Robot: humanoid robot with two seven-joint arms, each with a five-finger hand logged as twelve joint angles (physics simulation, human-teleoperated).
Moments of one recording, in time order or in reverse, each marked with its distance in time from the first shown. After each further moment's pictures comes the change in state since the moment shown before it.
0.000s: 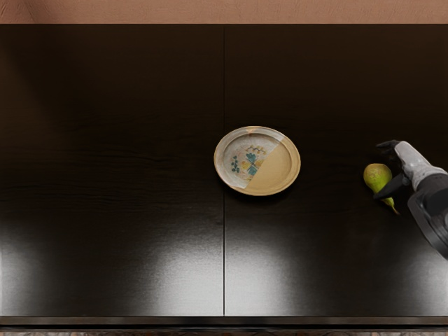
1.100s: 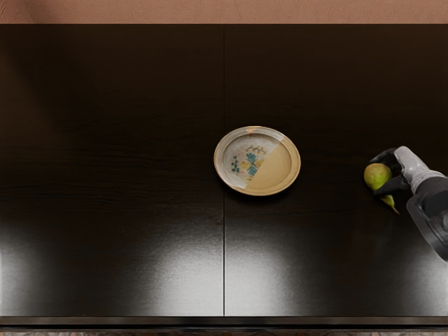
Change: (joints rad) left arm 0.000 0.000 0.000 0.000 0.000 0.000 0.000; right arm -0.020 0.014 0.017 -0.016 0.023 0.005 -0.003
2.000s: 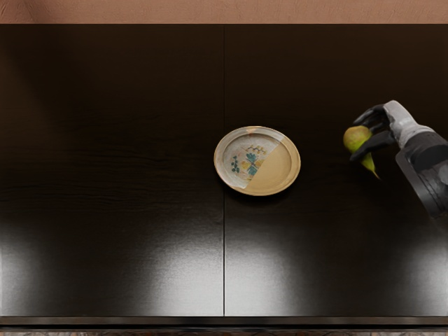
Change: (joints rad) left arm 0.000 0.000 0.000 0.000 0.000 0.000 0.000; right arm 0.123 0.069 0.126 -0.018 0.114 -0.003 0.002
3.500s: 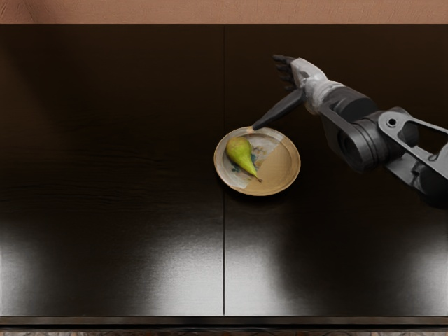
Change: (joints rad) left arm 0.000 0.000 0.000 0.000 0.000 0.000 0.000; right arm 0.069 0.344 0.263 -0.067 0.106 0.140 0.001
